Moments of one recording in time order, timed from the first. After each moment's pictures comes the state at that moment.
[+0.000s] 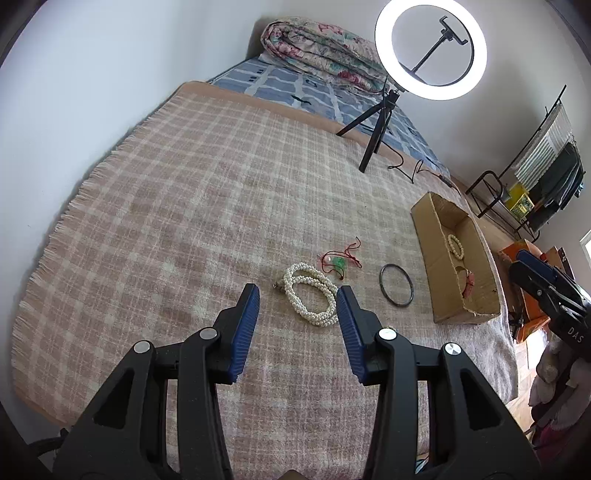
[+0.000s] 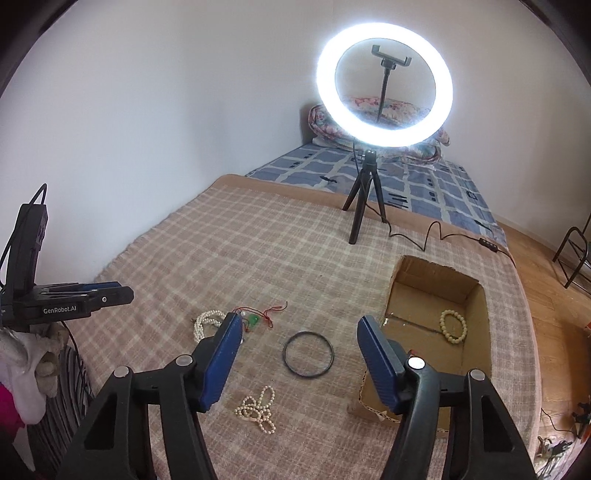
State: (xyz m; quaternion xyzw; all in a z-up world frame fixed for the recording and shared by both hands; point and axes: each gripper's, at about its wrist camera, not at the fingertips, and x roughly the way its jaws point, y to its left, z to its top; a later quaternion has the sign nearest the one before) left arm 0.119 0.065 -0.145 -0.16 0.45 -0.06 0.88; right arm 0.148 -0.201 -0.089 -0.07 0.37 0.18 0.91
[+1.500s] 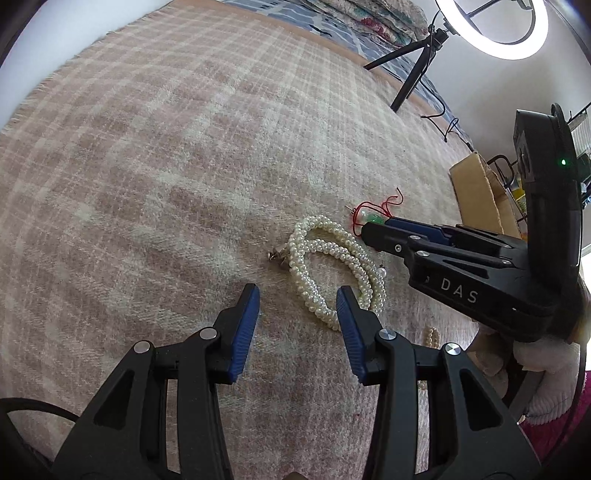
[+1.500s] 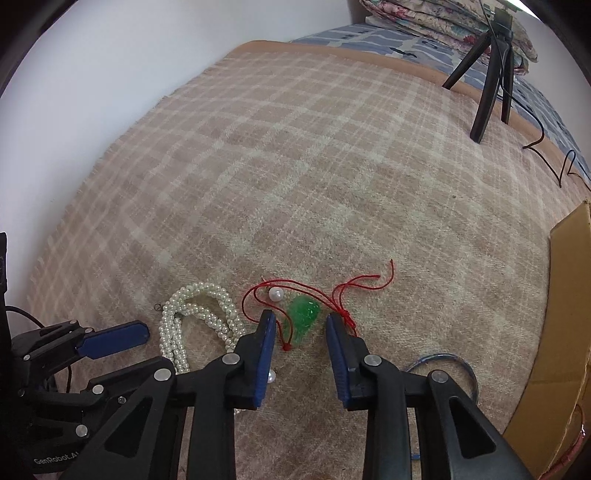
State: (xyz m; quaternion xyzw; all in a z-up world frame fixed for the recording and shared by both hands) left arm 0.178 0.046 -0.251 -0.20 0.53 -0.07 0.82; right arm 0.274 -0.088 -0.251 -0.10 0.56 0.23 0.79
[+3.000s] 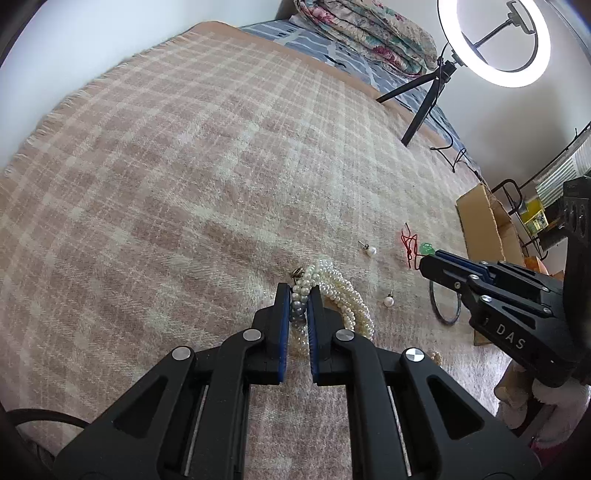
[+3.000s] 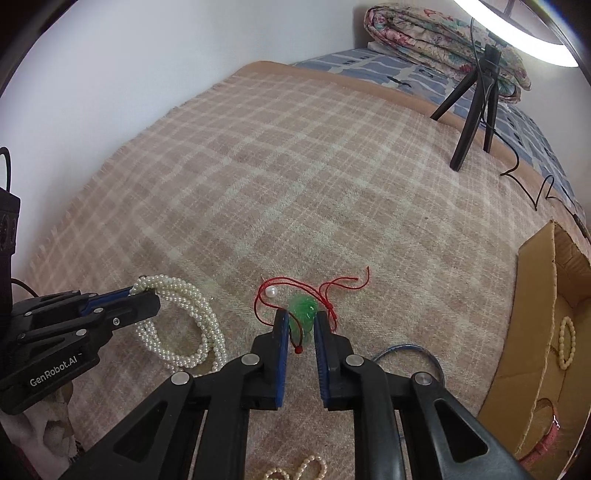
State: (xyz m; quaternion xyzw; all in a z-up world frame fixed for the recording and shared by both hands) left arm 0.170 0.059 -0.234 -0.21 0.49 -0.03 0.85; right arm 0.247 -0.101 -0.215 -0.12 0.51 0.23 0.82
